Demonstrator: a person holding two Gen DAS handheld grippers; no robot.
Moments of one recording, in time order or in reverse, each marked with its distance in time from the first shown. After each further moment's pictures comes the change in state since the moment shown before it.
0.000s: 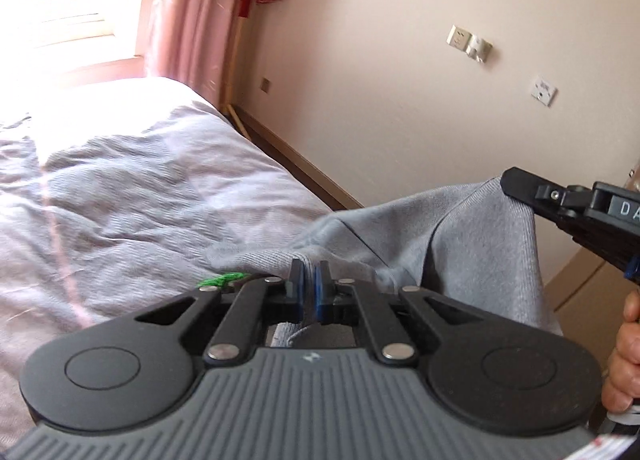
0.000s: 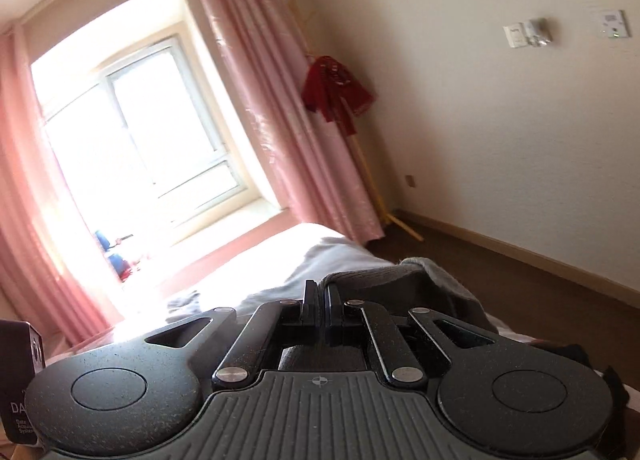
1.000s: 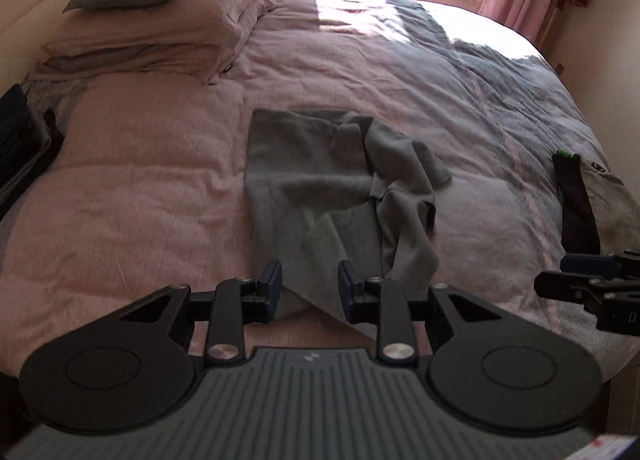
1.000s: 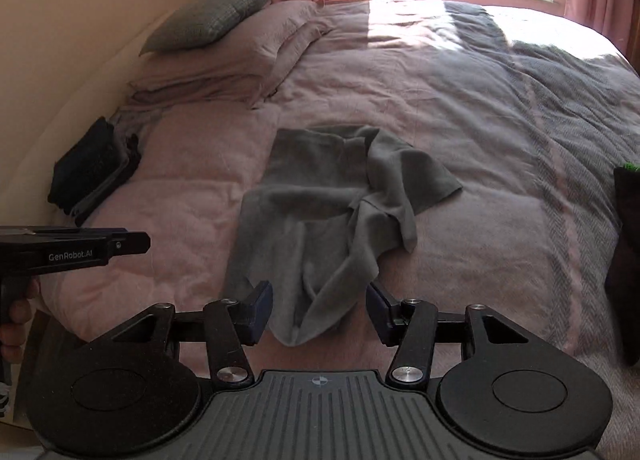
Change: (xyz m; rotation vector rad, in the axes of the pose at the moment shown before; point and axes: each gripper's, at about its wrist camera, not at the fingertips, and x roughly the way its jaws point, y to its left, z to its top) left arm -0.494 0.203 -0.303 -0.465 0.206 0.684; right arm -0.136 0.387 -0.292 -0.502 0.852 0.351
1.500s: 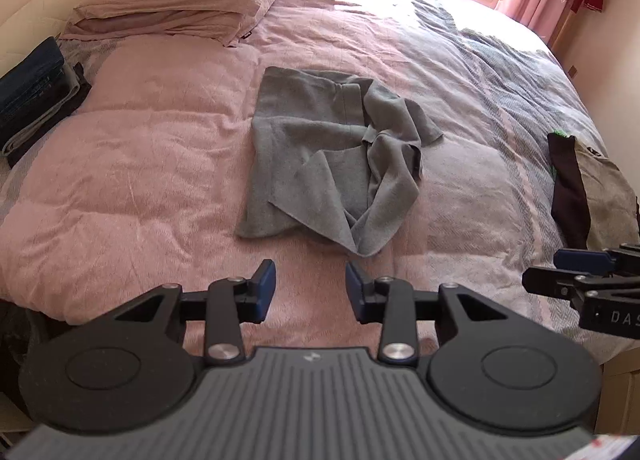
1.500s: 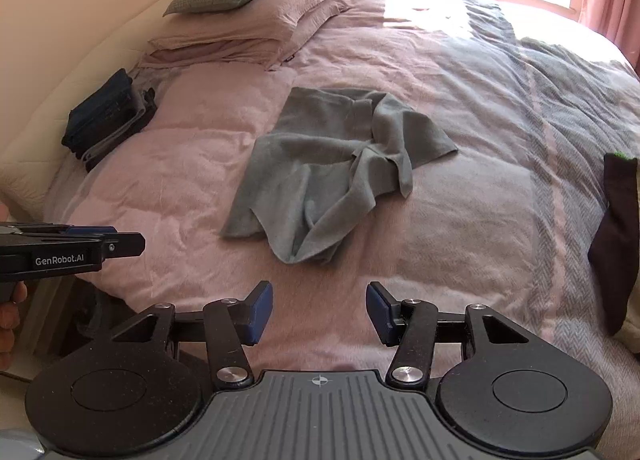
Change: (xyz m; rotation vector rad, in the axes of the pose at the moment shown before) left arm -0.051 -0.038 -0.083 -0.078 0.026 0.037; right arm -0.048 -0.009 -0.071 -0.072 0.047 0.022
